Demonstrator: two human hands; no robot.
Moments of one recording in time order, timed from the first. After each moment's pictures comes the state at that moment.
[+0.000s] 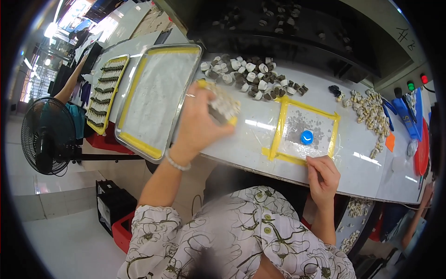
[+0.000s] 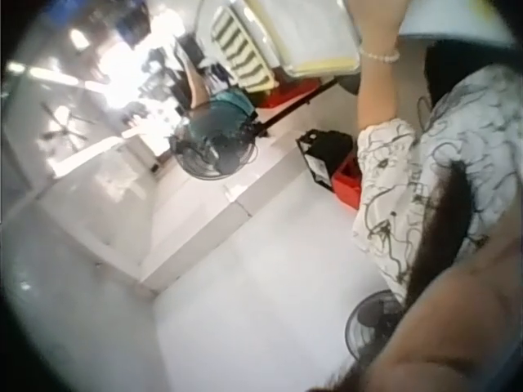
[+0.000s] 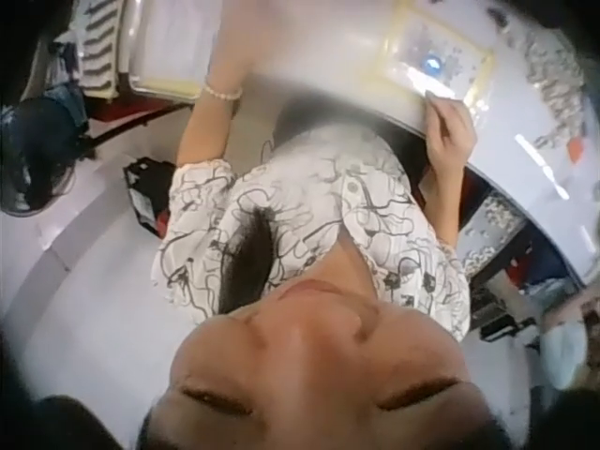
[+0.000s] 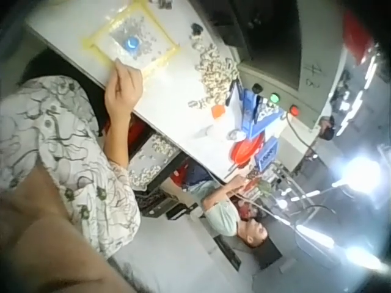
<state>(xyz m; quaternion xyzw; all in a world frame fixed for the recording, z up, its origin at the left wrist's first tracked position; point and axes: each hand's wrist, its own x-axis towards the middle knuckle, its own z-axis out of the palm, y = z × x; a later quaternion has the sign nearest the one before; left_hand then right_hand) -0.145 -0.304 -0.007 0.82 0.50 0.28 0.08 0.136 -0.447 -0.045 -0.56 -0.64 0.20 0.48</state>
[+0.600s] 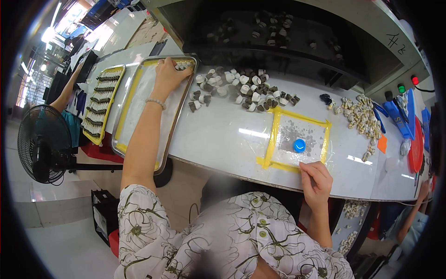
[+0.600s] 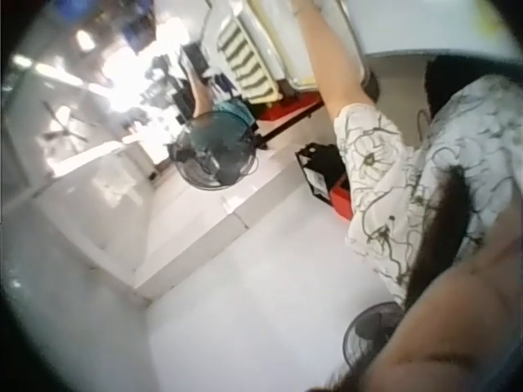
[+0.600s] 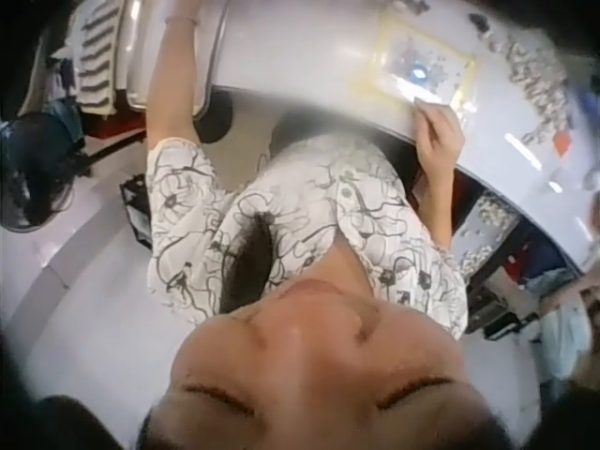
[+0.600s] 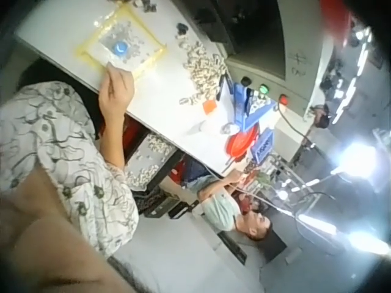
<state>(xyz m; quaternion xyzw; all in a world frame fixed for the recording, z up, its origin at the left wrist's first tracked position) -0.213 -0.130 -0.025 0.71 0.68 0.17 0.05 0.133 -0.445 -0.045 -0.57 -0.64 0.19 0.48</state>
